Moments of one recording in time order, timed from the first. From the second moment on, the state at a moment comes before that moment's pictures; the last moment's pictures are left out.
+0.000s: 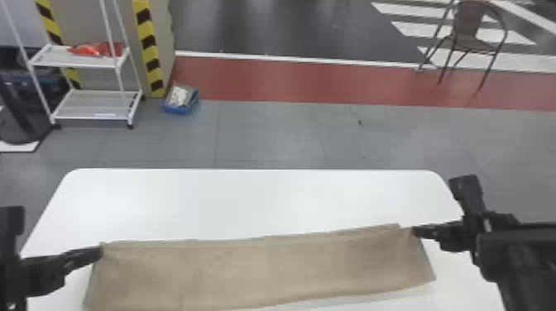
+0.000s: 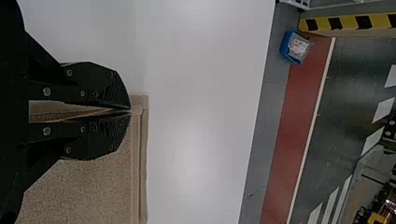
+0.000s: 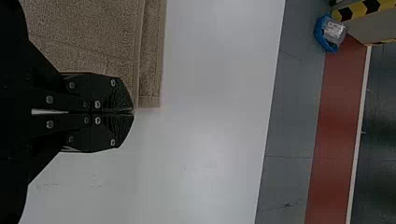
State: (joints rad) left arm 0.01 0.05 0.40 -1.61 -0.21 0.83 -0.74; right arm -0.20 -0.25 -0.34 -1.30 0.44 0.74 0.76
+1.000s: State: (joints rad) left arm -0.01 0.06 0.37 -1.59 -0.22 0.81 -0.73; right arm -0.27 -0.24 -0.32 -1.24 0.44 0.75 0.66
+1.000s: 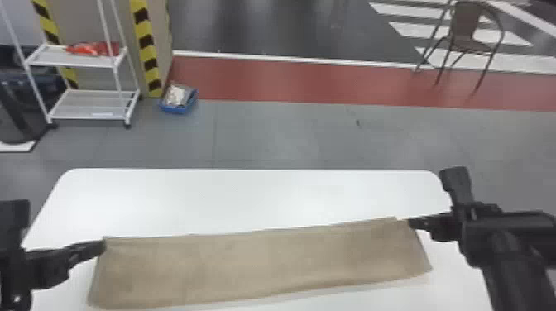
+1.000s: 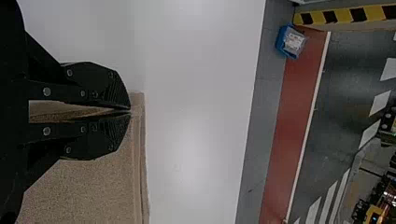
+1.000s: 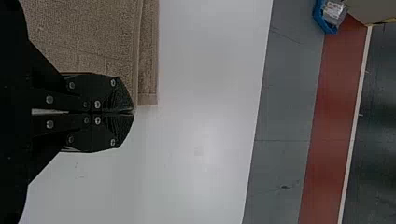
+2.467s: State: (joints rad) left arm -0.02 0.06 0.38 -1.56 -0.21 0.75 -0.72; right arm -0.31 -0.22 -0.38 -1.14 0.41 0.59 0.62
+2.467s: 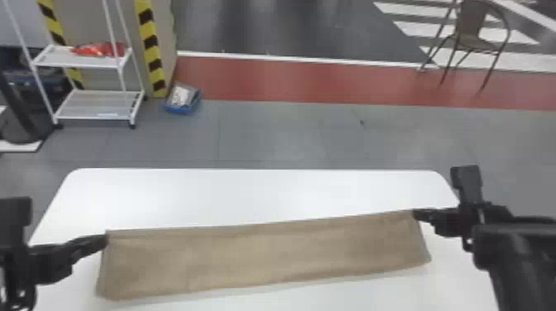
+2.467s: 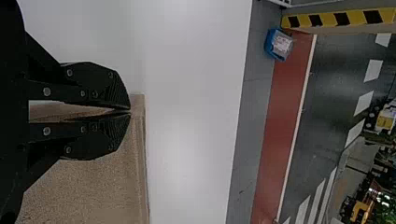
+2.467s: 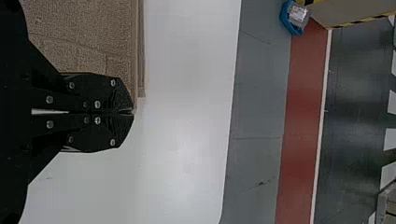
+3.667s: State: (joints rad) left arm -0.03 0.06 0.39 -1.52 -0.21 0.67 -0.71; right arm -0.28 -0.23 -0.43 -1.16 0.37 0.55 0.57
